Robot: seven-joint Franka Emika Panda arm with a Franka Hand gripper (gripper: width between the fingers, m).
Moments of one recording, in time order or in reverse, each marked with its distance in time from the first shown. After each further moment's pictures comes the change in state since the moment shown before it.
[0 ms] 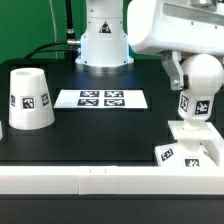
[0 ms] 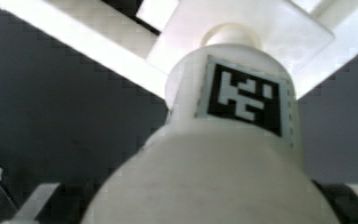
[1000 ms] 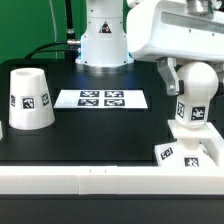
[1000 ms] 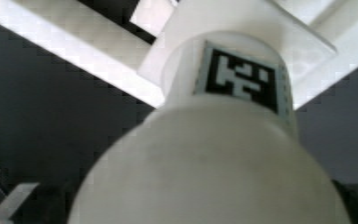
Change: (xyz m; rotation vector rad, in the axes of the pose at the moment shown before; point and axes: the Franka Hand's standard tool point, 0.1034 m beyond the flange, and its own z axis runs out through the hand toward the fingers) arm -0.003 -0.004 -0.002 -0.003 0.016 -0.002
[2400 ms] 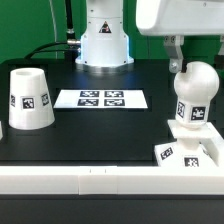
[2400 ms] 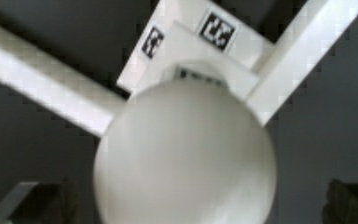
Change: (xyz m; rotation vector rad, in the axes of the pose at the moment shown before) arm 0.002 -0.004 -0.026 0.151 -0.432 0.009
